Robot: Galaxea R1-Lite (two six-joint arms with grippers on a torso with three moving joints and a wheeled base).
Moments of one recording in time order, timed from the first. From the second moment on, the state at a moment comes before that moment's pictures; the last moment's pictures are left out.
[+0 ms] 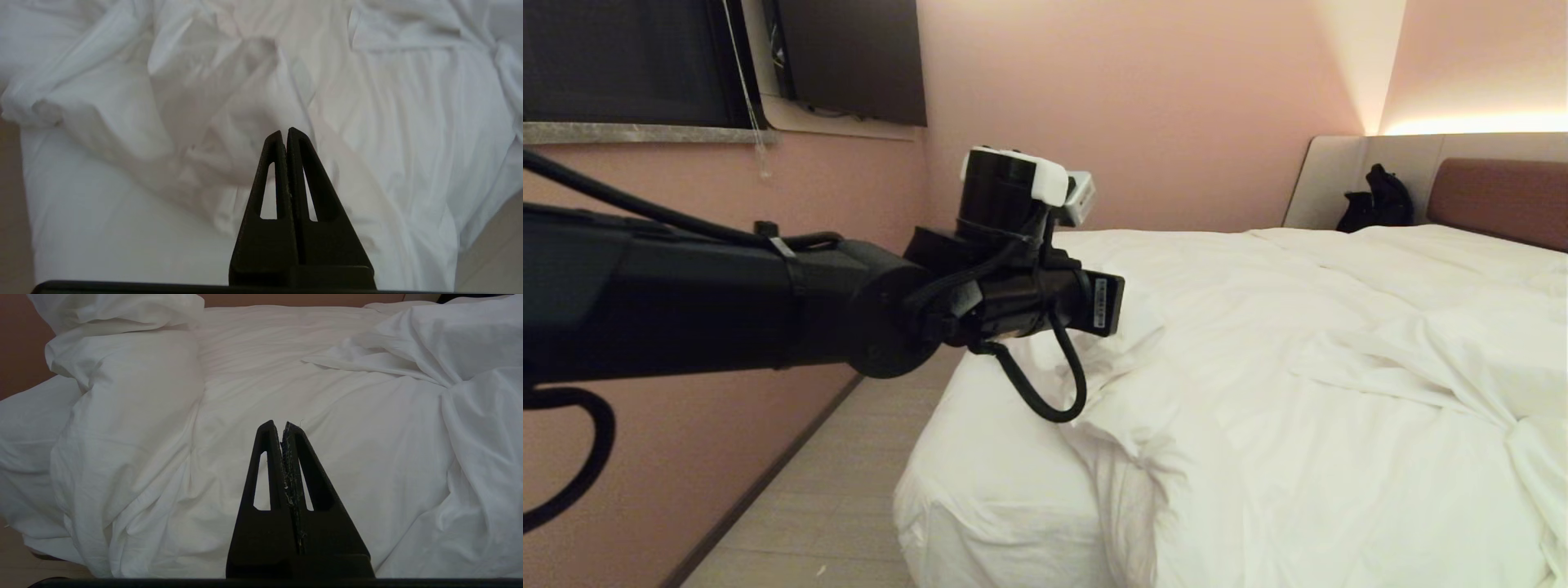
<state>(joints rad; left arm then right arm) -0.72 1.95 -1.51 -0.12 0.02 -0.14 0.00 0.00 0.00 0.00 0.00 -0.01</state>
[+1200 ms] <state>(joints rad) -0.79 1.92 -1.52 0.04 0.02 -0.12 0.00 0.00 0.00 0.00 0.00 -0.01</state>
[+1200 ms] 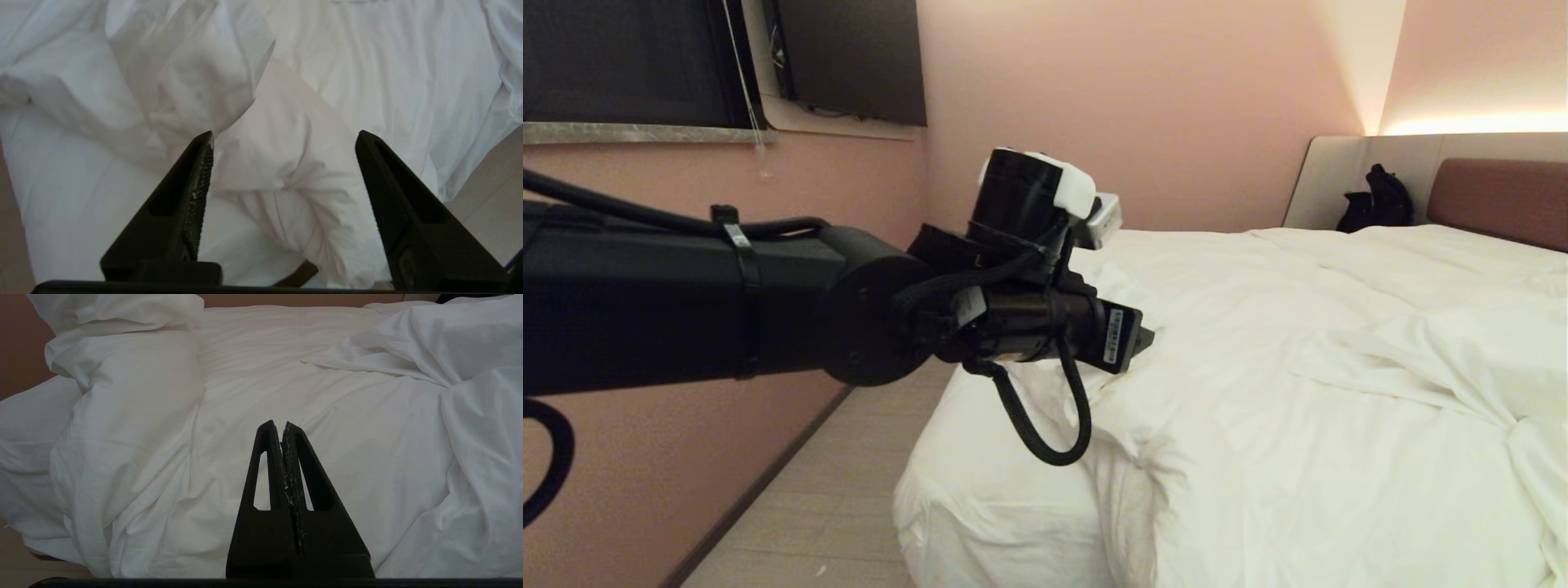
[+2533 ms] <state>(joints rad) -0.76 2.24 -1.70 -0.26 0.26 -0.07 0.00 0.00 0.00 0.00 0.00 -0.01</state>
